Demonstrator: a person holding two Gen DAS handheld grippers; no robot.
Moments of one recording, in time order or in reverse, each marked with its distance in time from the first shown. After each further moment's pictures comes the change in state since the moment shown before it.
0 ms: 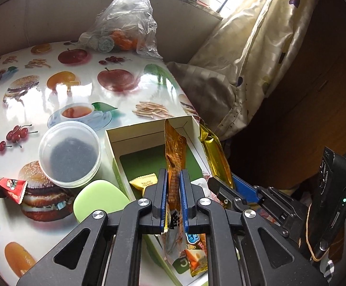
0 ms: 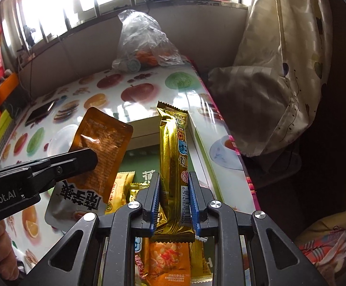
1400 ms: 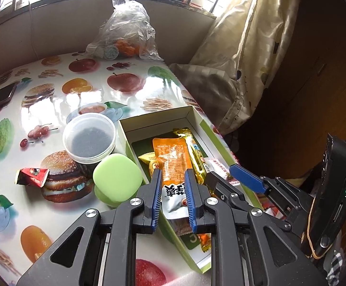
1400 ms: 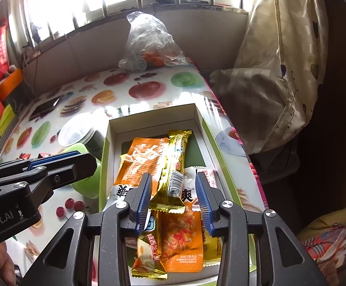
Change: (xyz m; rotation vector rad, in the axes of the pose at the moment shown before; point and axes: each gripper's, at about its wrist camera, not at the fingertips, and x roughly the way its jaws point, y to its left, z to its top) left arm -0.039 -0.010 -0.028 0.079 -0.033 0.072; right arm -0.027 0.021 -0.022 -0.011 -0.055 -0.002
